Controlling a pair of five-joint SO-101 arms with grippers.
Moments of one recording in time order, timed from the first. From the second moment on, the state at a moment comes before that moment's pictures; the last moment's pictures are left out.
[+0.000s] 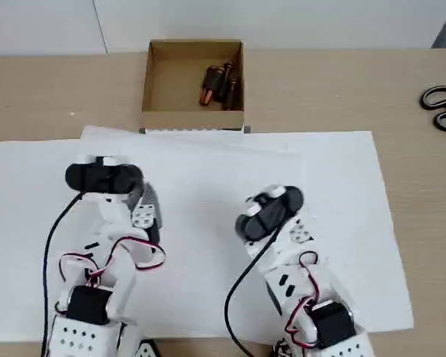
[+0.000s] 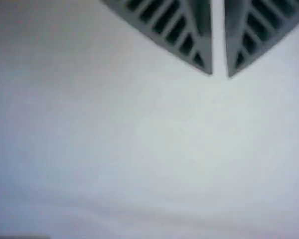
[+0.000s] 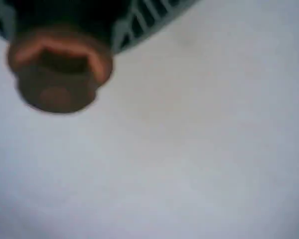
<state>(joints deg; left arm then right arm) 6.5 -82.1 80.0 46.1 14.9 -23.1 -101.9 85.5 50.8 7.3</state>
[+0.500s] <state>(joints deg) 1.4 -82.1 89.8 46.1 13.2 -13.7 -88.2 72.4 42.1 -0.9</state>
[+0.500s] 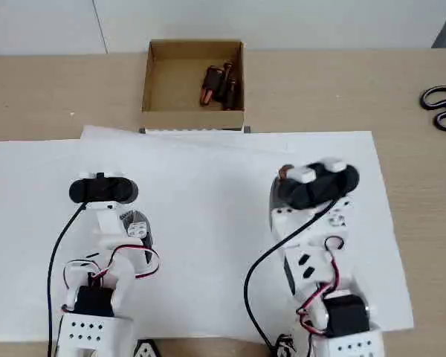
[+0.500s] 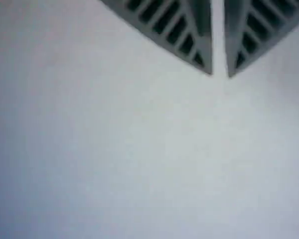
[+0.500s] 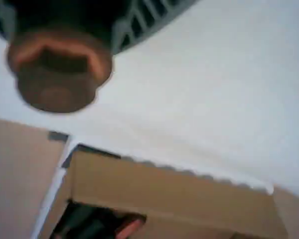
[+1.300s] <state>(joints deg) 1.4 -82.1 89.8 46.1 12.0 -14.5 5.4 7.1 19.3 8.2</state>
